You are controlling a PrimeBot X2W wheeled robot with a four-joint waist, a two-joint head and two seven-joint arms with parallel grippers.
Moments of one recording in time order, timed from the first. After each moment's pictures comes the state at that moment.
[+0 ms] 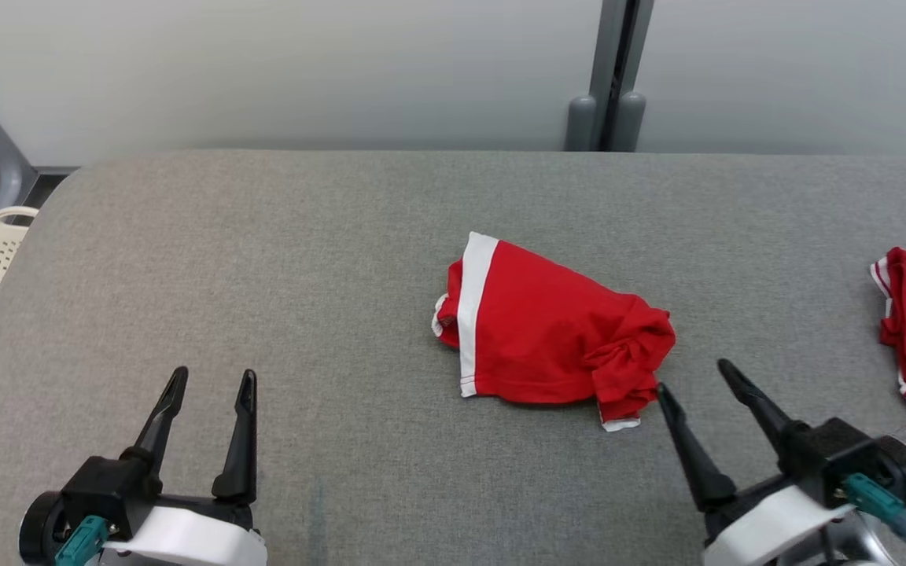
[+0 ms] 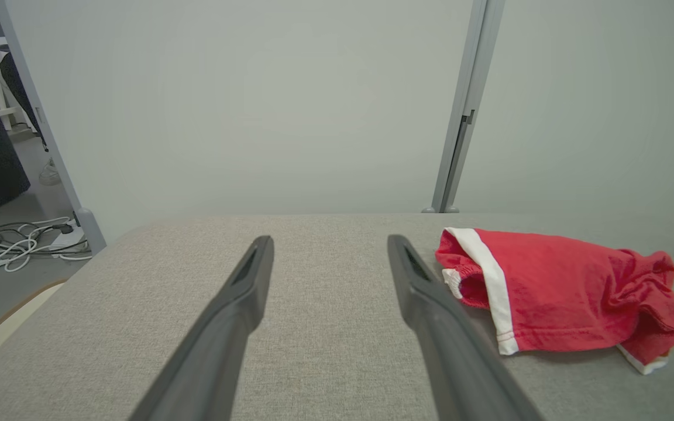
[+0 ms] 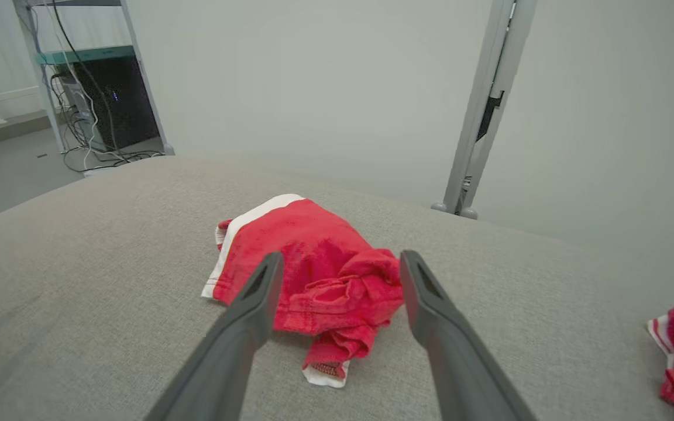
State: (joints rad) left arm 0.06 0.28 -0.23 -0.07 -0.38 0.16 -0.14; right arm 0.04 -0.13 0.15 -0.10 0.14 0.13 0.01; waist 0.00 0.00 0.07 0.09
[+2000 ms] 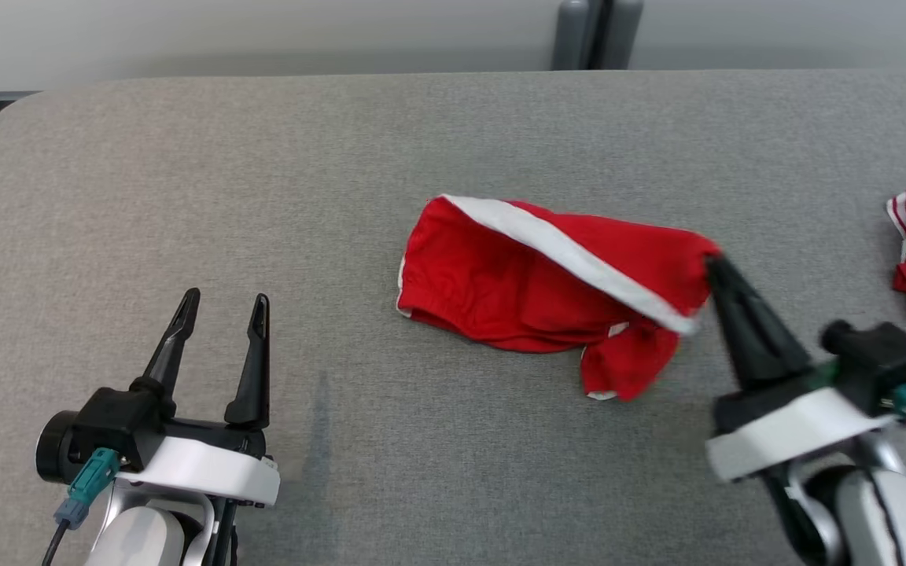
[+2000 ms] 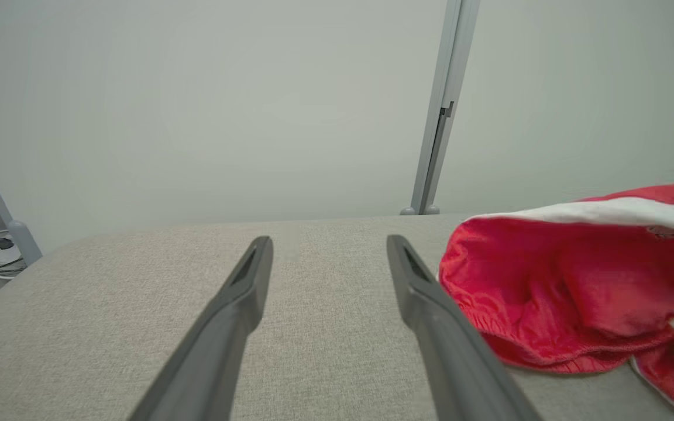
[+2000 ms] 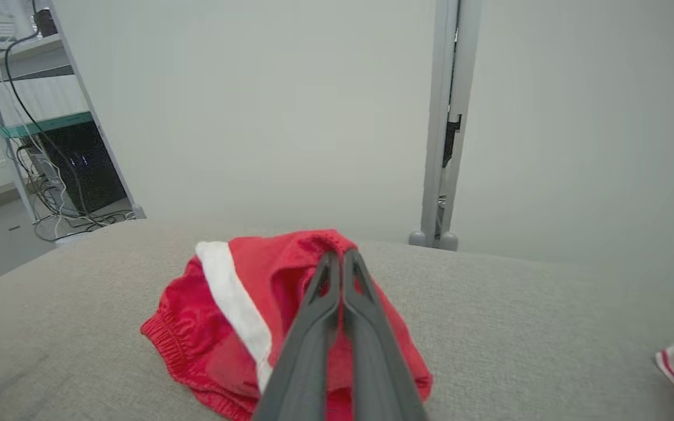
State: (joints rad) left arm -0.15 0.23 -0.24 0.08 -0.36 0.09 -0.23; right arm -0.19 -0.08 0.15 -0.07 0.18 0.13 -0.01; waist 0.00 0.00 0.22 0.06
